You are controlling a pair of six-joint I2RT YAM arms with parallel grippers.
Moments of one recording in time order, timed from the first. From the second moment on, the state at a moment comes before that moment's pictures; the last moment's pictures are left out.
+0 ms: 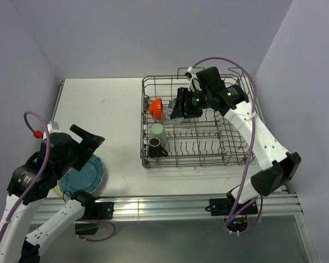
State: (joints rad) left arm -0.48 0.64 1.17 -1.15 -0.24 -1.20; right arm 0.48 1.46 1.65 -0.96 -0.40 0.45
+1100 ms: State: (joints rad) left arm -0.48 0.66 1.03 -1.27 -0.23 -1.22; right arm 0.65 1.77 1.71 -1.19 0.10 0.31
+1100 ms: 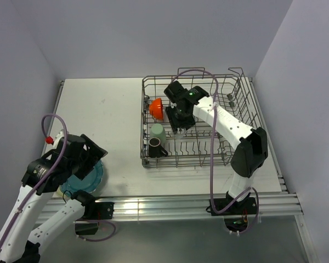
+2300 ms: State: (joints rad) left arm -0.48 1.04 0.91 -1.32 -0.49 -1.01; right arm 0.67 1.56 1.62 -1.14 0.16 0.31
